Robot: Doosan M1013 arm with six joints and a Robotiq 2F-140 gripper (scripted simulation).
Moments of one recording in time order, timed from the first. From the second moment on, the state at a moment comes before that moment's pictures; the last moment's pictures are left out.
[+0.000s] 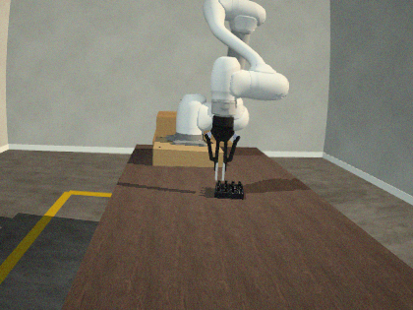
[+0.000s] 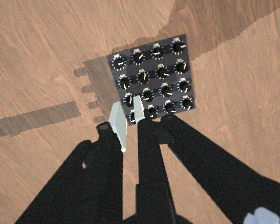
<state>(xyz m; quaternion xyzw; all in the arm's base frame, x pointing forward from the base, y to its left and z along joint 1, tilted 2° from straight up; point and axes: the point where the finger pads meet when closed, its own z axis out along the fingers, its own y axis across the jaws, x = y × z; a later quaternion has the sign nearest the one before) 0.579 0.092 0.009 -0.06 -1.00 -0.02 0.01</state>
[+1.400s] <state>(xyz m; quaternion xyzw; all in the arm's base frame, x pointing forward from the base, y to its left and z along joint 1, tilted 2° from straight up) 0.579 0.093 -0.007 -0.06 -1.00 -0.02 0.01</state>
